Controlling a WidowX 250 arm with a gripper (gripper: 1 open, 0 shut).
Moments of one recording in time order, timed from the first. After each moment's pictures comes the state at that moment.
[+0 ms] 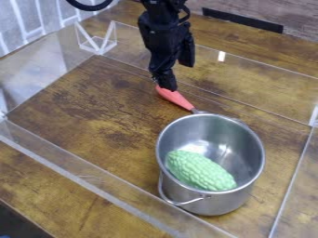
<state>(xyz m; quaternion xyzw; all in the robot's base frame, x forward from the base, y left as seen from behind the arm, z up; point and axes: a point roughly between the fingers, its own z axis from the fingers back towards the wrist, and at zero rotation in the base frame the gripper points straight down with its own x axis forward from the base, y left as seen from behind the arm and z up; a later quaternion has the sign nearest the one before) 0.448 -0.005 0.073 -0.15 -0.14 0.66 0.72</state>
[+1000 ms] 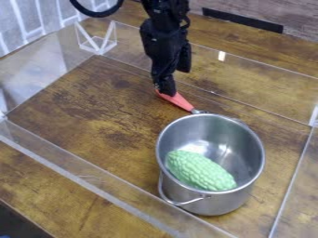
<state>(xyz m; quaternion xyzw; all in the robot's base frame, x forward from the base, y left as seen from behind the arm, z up) 0.454 0.001 0.055 -0.13 -0.14 0.70 0.69</state>
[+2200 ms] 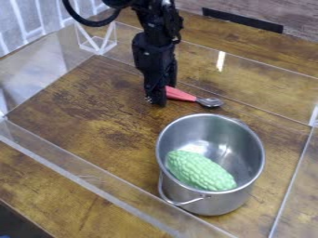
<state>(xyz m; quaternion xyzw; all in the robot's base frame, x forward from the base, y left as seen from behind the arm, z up) 0.439 0.013 0.035 -0.09 -0.13 0.74 0.65</state>
